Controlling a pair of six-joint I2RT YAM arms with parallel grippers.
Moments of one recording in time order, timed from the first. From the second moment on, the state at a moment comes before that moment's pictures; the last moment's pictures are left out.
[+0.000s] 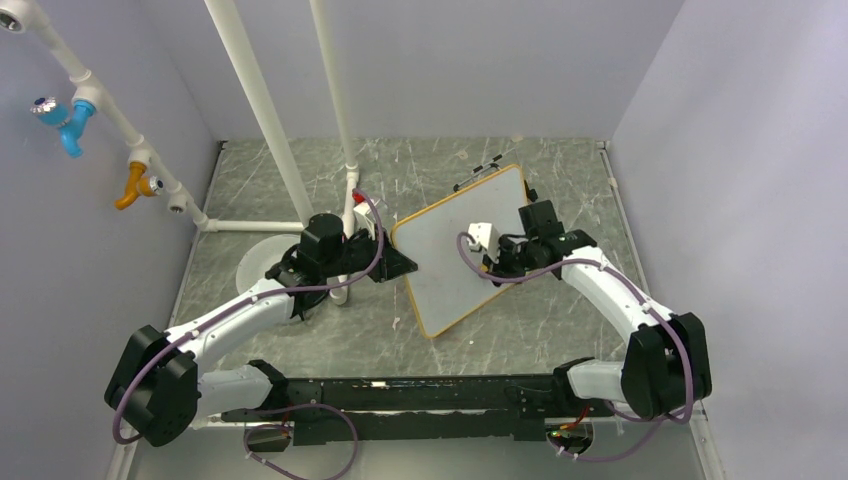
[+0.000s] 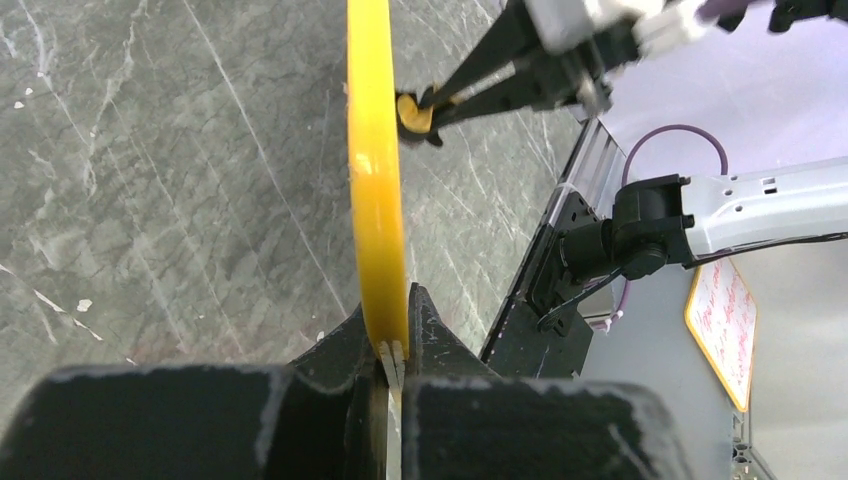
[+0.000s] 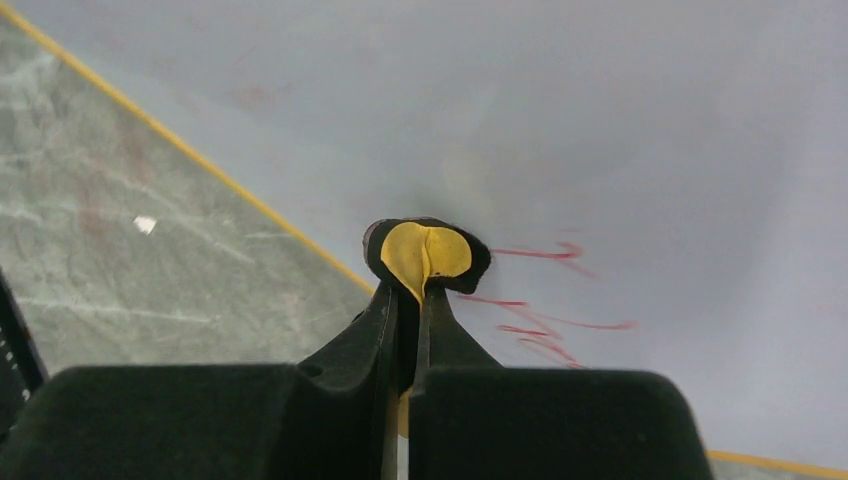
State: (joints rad) left arm -0.61 1.17 0.68 0.21 0.56 -0.51; right arm 0.31 1.28 0.89 -0.63 -0.54 -0.92
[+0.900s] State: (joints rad) left arm -0.61 1.16 0.68 0.21 0.55 -0.49; right arm 0.29 1.31 0.90 -0.63 -0.52 -0.91
